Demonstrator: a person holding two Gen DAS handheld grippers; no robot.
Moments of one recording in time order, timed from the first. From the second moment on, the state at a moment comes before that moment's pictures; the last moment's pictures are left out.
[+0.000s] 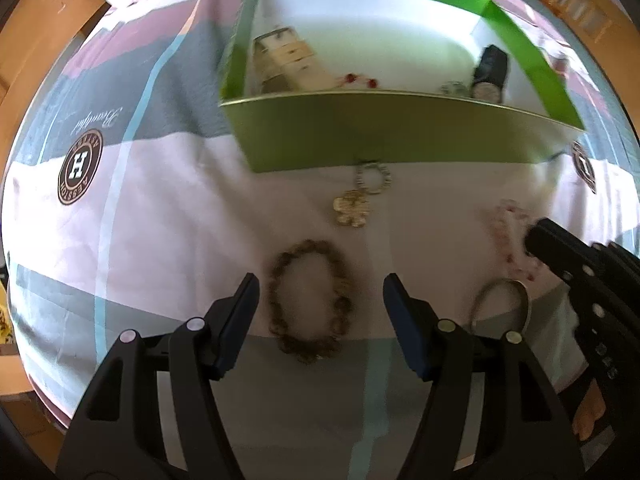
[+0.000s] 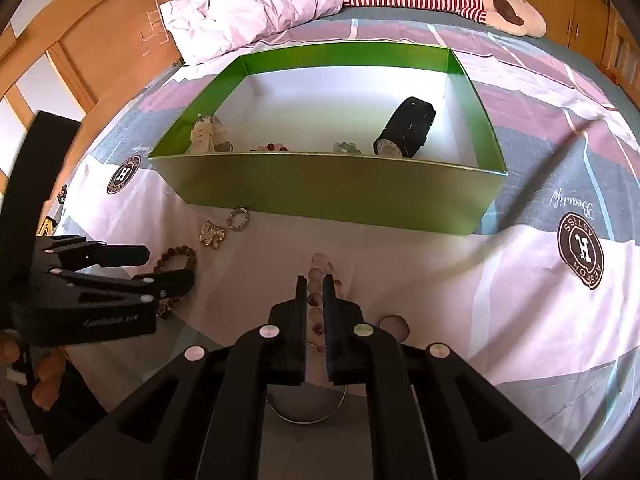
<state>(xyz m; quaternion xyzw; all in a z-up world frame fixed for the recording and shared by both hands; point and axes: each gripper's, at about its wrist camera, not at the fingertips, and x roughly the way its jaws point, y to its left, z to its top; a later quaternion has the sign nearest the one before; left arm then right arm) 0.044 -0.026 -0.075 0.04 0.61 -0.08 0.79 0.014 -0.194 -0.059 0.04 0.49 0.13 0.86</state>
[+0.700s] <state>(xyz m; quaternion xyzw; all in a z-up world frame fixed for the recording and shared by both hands) 0.032 -0.046 -0.072 0.05 0.59 -0.10 0.80 0.014 -0.192 -0.063 0.03 0.49 0.13 0.86</state>
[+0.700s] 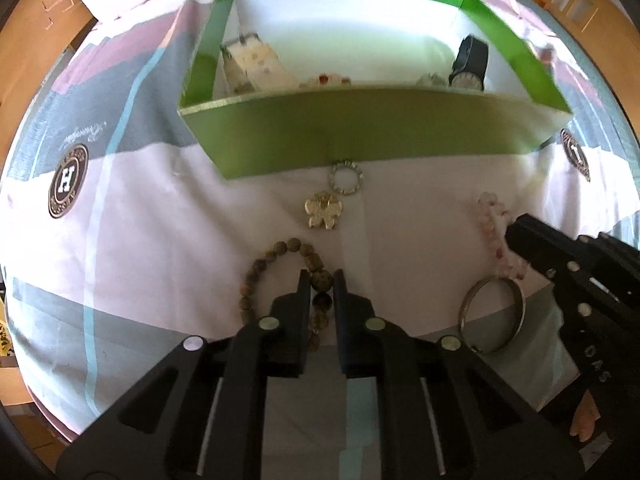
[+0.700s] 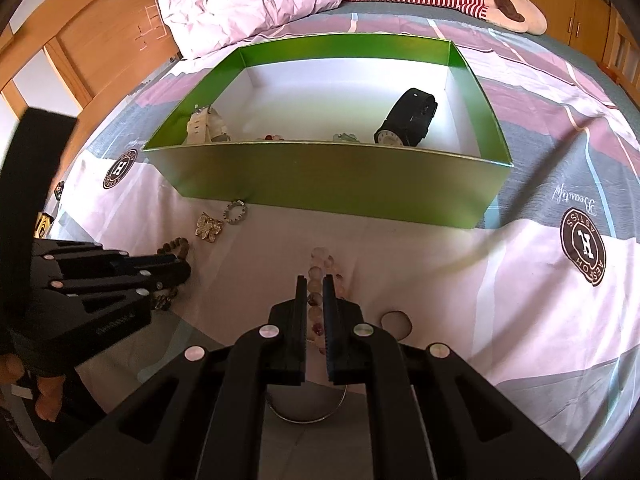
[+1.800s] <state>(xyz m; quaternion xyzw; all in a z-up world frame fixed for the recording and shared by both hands) 0.039 -0.046 -0.018 0.03 0.51 -0.11 0.85 0.012 -0.216 -0.034 0.06 0.44 0.10 0.89</state>
